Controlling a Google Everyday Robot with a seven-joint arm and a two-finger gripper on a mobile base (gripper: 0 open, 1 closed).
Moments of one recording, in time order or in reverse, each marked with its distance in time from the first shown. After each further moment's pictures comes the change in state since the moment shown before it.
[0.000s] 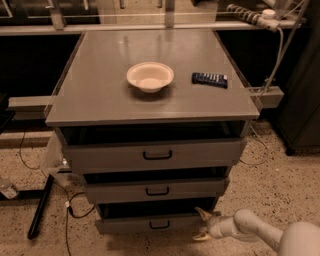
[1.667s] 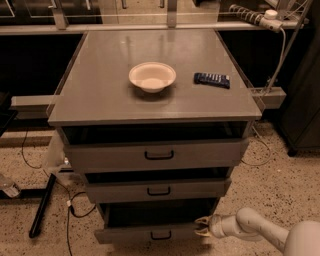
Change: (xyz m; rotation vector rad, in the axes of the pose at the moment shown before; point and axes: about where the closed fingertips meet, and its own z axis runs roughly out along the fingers) arm -0.015 -0.006 -0.016 0.000 0.000 0.000
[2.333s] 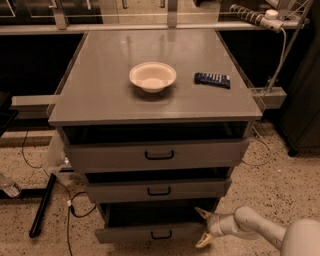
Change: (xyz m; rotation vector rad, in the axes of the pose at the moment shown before) arm 0.000 -0.001 0.004 -0.006 0.002 -0.006
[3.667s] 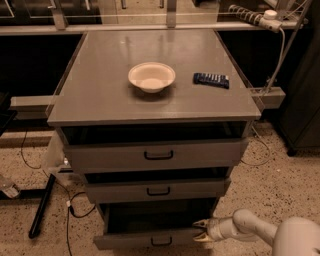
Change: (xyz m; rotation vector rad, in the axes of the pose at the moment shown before) arm 0.017 0.022 0.013 -0.061 0.012 0.032
